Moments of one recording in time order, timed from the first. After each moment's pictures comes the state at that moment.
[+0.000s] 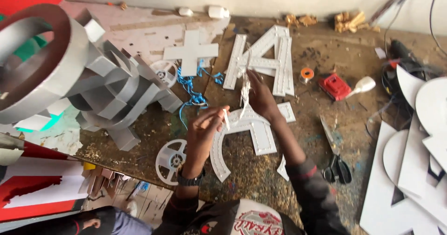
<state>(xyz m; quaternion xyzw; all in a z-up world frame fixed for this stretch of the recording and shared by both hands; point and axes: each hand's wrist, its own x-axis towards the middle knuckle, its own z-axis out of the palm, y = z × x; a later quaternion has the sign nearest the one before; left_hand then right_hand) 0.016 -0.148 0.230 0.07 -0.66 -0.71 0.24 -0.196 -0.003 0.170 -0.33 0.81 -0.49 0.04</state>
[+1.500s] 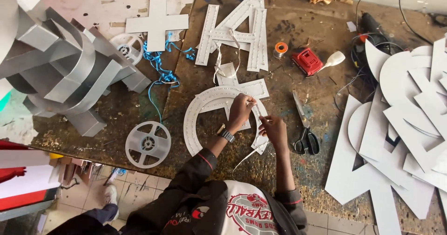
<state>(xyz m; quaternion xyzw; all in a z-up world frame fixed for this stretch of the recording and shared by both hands) -0.130 -0.015 -0.024 0.07 -0.86 -0.51 0.04 -0.105 0.182 -0.005 0.06 0.79 -0.57 0.20</state>
